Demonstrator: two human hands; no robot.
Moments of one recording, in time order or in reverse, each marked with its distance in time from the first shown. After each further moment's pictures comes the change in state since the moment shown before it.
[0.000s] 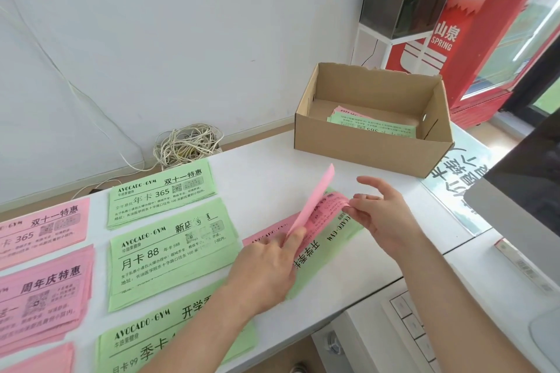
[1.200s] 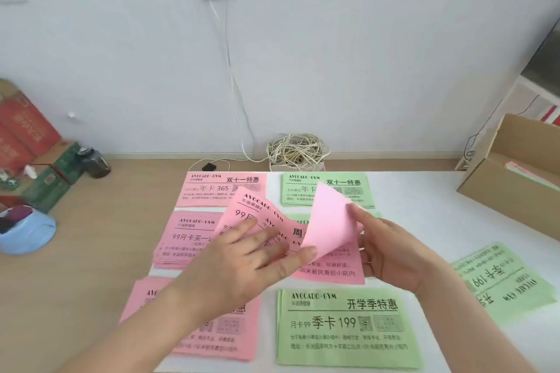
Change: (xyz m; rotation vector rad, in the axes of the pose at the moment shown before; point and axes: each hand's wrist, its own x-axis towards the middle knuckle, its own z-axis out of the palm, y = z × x) left_hand -0.237 -0.208 -0.058 0.367 0.431 0.147; right_hand -0.097 0.053 0.244 -0.401 -0.756 0.347
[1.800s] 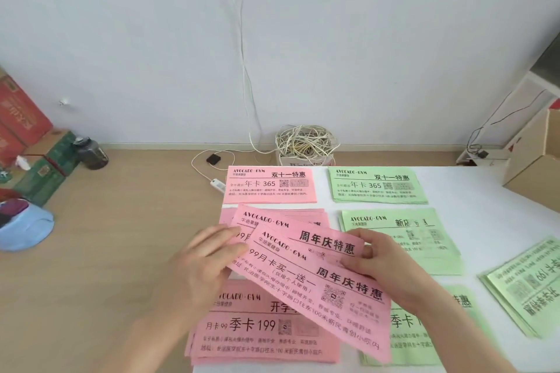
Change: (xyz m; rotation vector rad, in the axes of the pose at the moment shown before) left_hand -0.149 -0.090 0.043 -0.408 0.205 -0.519; right_hand 0.036 0.039 0.128 -0.425 0.182 -0.079
